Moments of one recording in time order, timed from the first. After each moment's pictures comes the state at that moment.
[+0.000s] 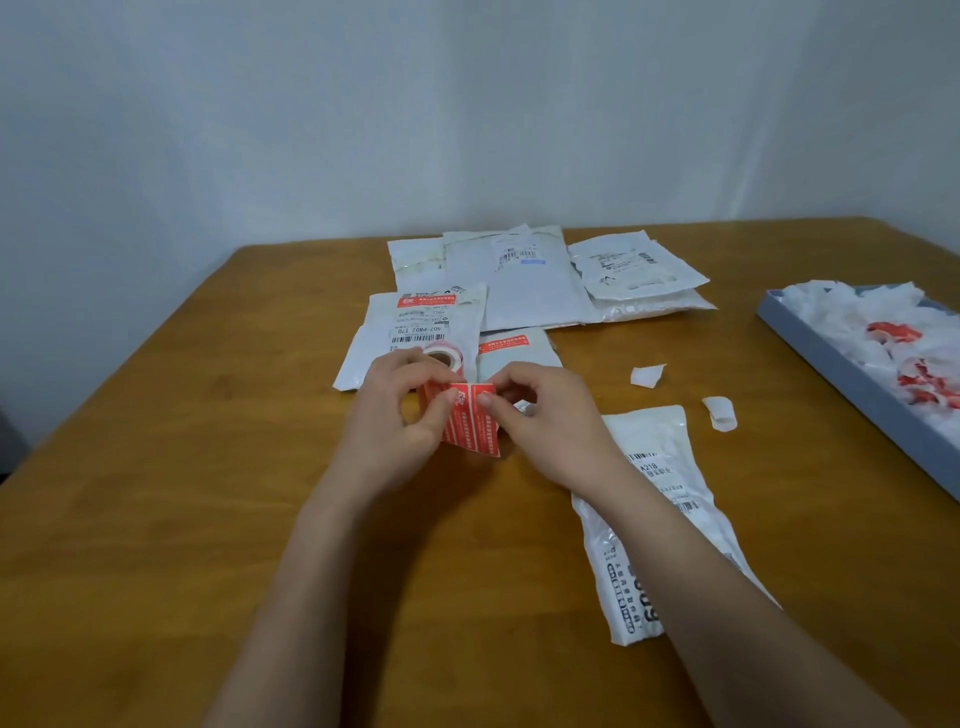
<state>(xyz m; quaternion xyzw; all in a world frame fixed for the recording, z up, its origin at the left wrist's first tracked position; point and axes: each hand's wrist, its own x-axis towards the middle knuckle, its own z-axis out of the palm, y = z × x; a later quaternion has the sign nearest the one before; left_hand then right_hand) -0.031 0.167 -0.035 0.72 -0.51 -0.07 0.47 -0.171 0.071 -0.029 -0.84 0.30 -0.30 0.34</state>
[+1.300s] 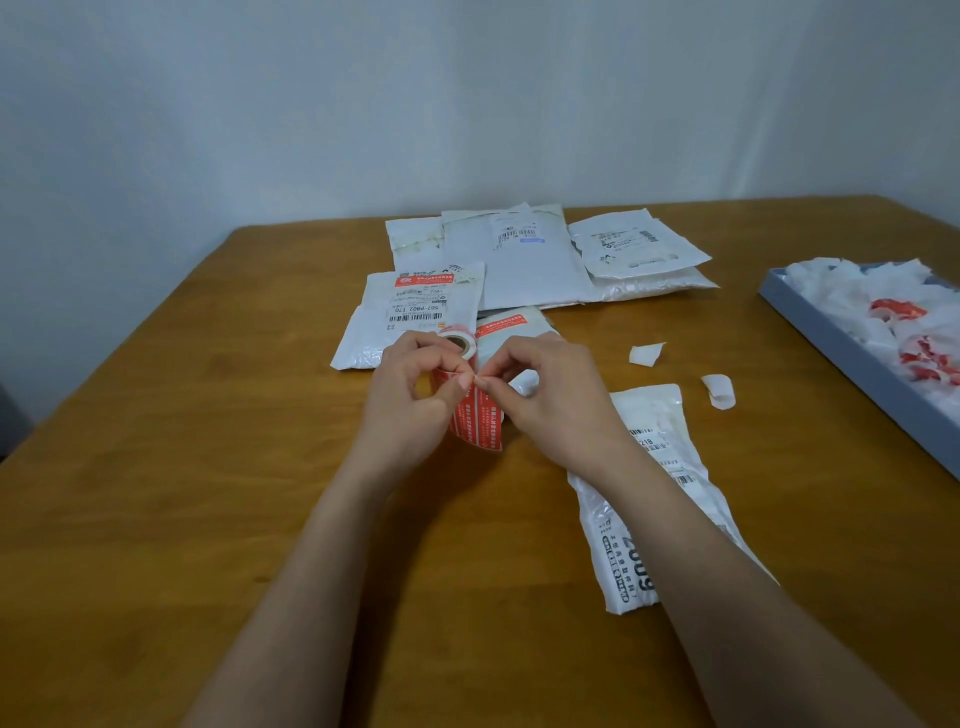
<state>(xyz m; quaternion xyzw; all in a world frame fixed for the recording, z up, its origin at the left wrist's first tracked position) -0.059 0.164 -0.029 0.69 -0.45 -0.14 0.55 -0.182 0.074 -0.026 -0.87 0.26 -0.33 0.28</state>
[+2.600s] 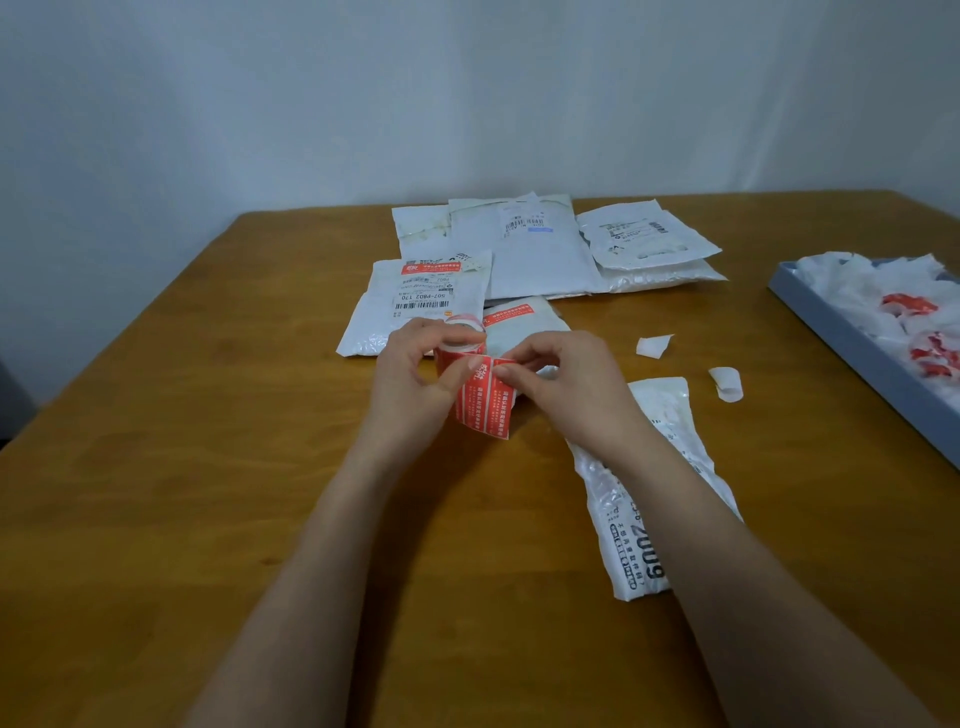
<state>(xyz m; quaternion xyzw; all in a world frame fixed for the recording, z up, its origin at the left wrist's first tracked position) -0.049 0.158 -0.039 0.67 -0.48 -0.10 0.56 -0.184 0.065 -0.026 -0.84 0.33 -0.27 0.34</state>
